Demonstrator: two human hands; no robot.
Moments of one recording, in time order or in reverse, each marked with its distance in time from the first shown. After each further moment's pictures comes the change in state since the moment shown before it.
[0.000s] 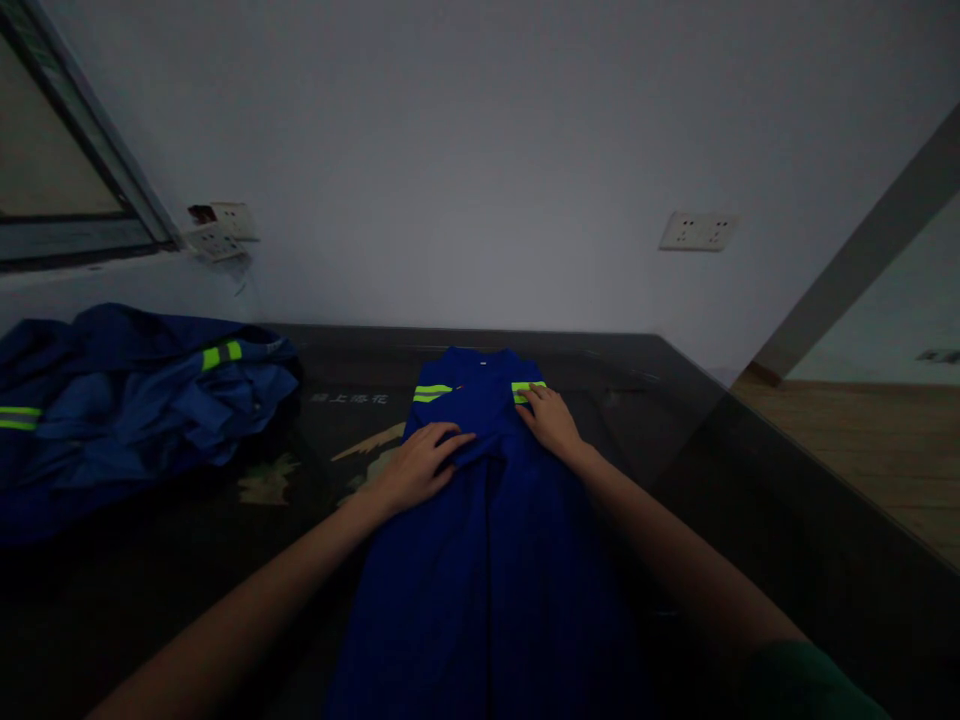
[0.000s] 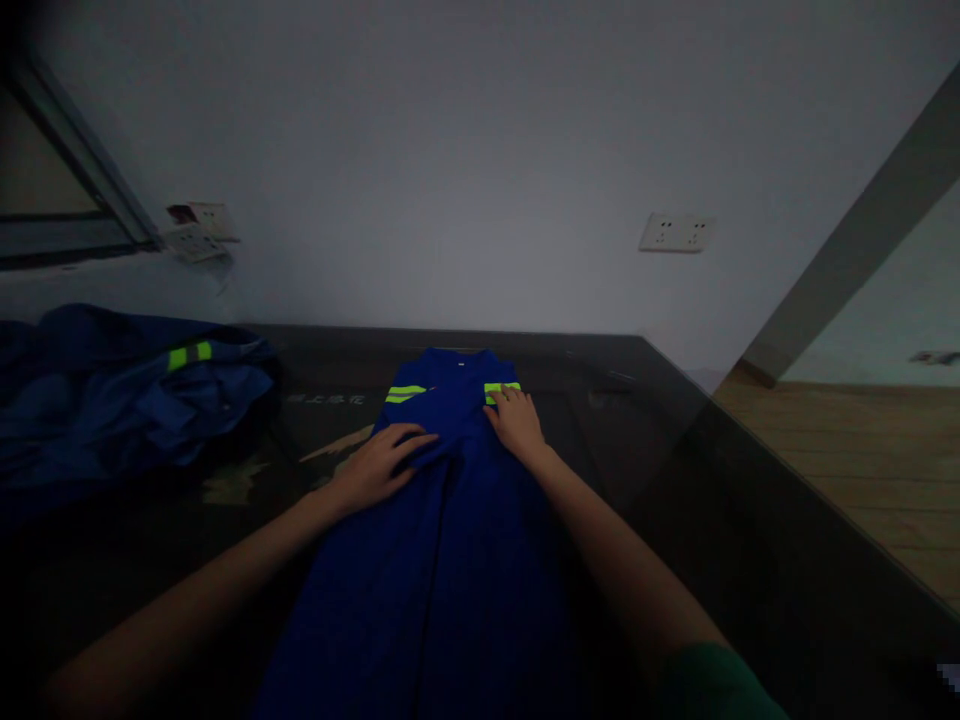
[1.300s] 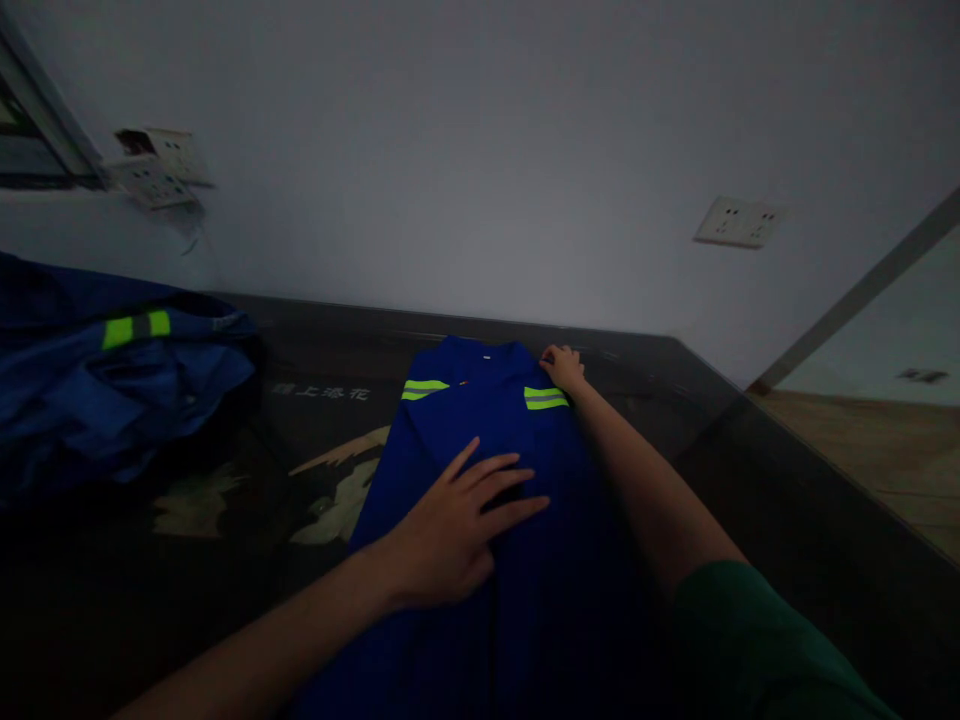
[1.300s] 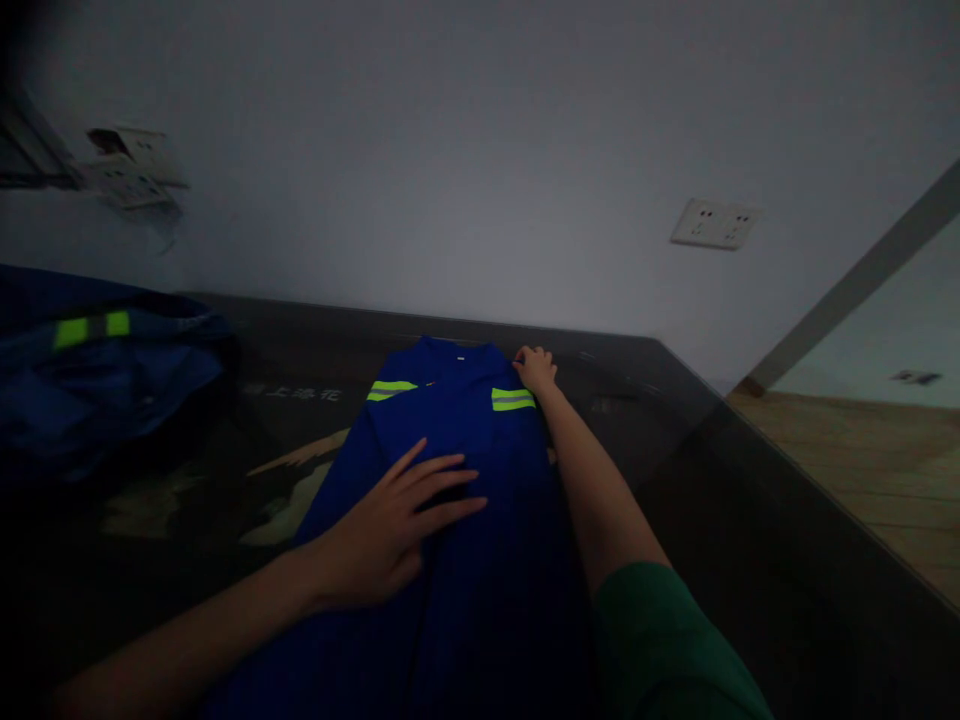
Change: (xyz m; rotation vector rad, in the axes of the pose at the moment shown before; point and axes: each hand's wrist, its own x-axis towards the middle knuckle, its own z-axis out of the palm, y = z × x) left_hand 0.017 0.044 -0.006 -0.192 -0.120 0.196; right_hand 0.146 0.088 0.045 0.009 -0.027 0.363
